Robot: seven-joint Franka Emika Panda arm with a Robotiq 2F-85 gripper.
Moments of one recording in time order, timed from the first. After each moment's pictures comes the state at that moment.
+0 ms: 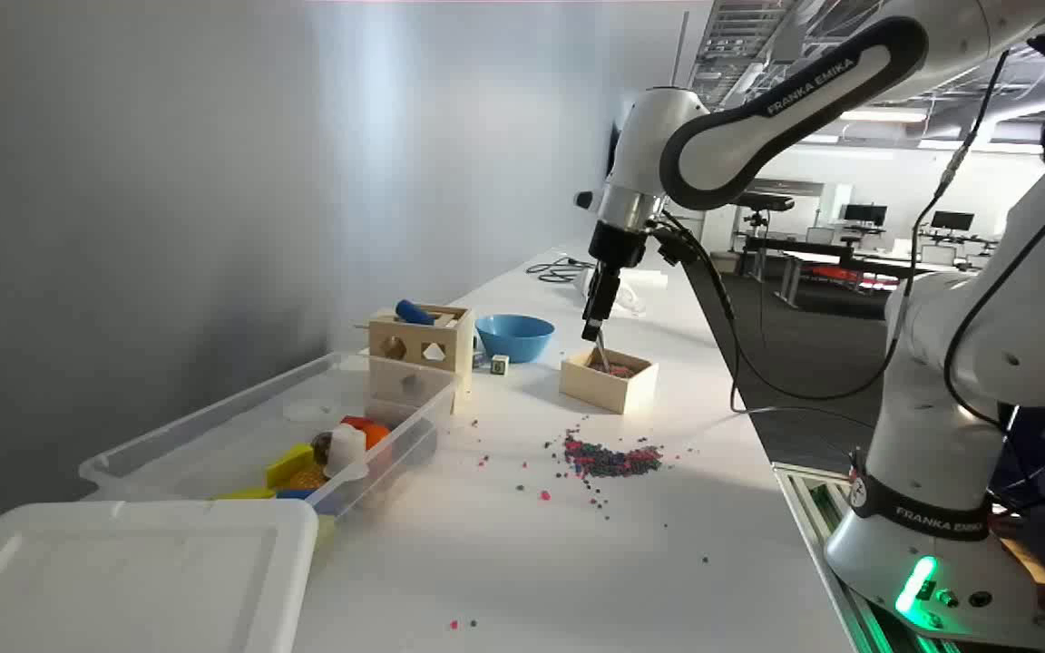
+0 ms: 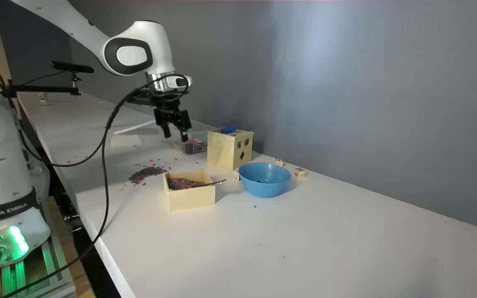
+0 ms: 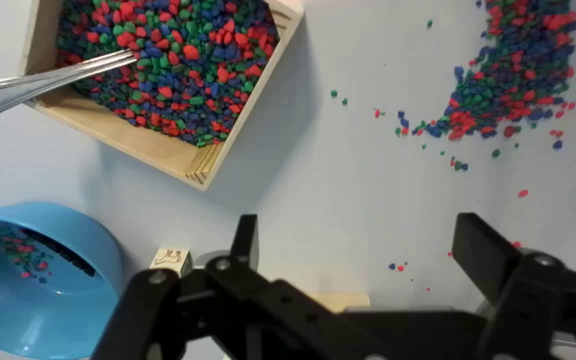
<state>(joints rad) -0.06 -0.45 -0.19 -2.65 -0.11 2.43 -0.30</state>
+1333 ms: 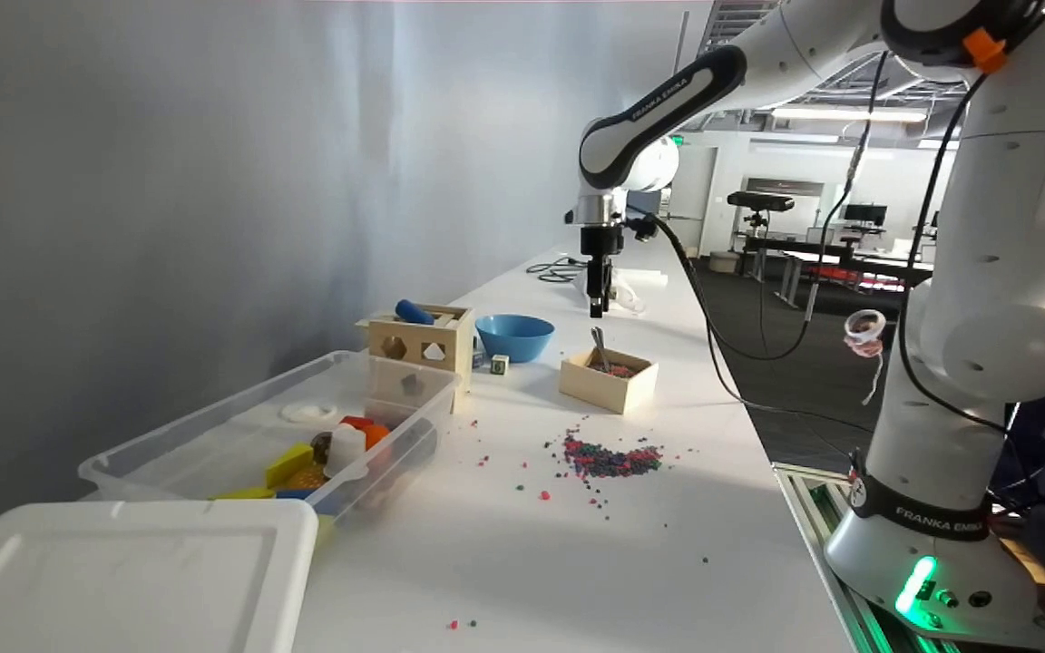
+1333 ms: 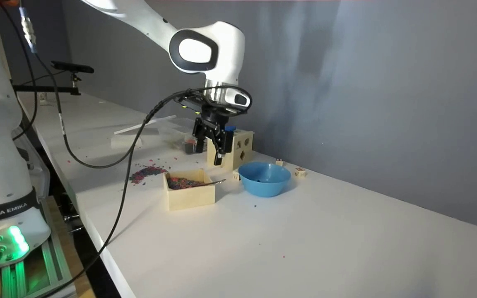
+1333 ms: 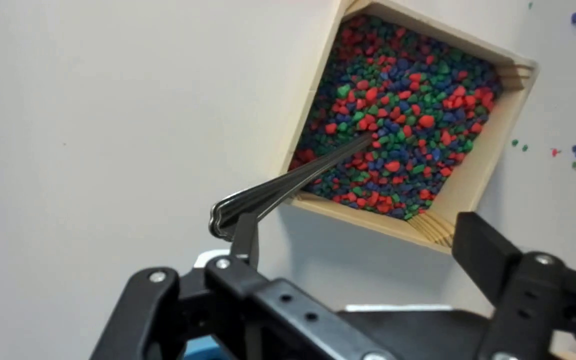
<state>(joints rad) -0.26 0.02 -0.34 -2.11 0.02 2.00 -0.55</state>
